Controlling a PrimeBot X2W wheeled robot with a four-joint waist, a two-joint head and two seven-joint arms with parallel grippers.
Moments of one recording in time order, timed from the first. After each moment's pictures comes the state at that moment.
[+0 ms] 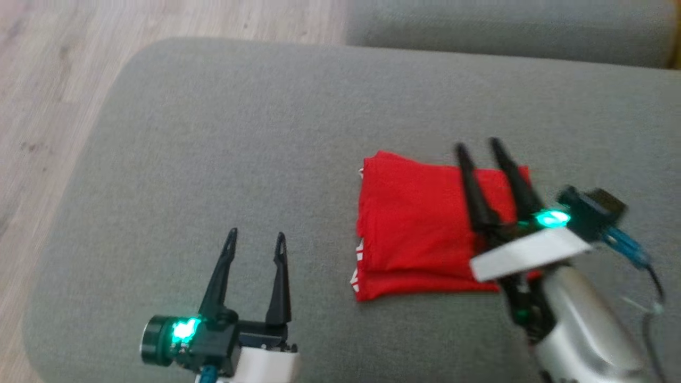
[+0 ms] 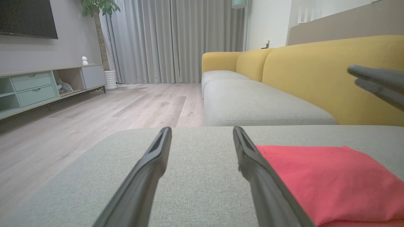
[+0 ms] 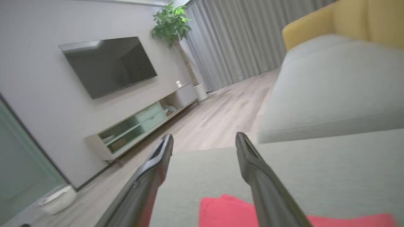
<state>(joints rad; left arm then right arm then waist) 0.01 0.06 -0.41 0.04 -0.10 0.24 -0.26 -0.29 -0.09 0.37 0.26 0.58 0.13 -0.19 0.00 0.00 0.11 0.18</state>
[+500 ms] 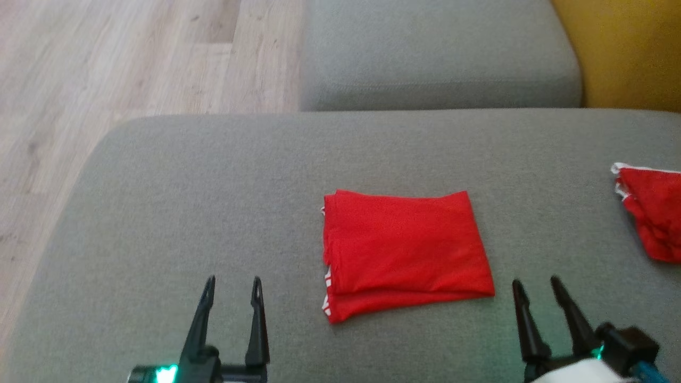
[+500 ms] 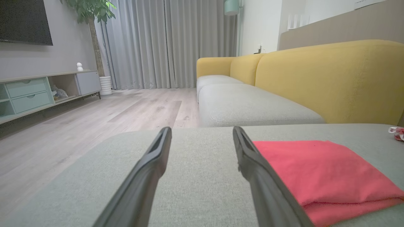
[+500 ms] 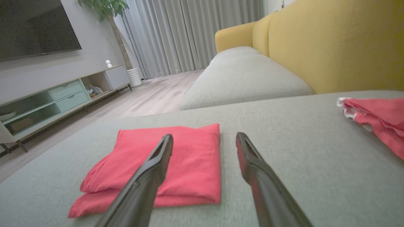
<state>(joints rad) 0.12 0.06 -0.32 0.09 -0.10 0.22 -0.26 0.14 -0.14 0.12 0.20 0.30 0.13 -0.25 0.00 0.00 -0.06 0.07</state>
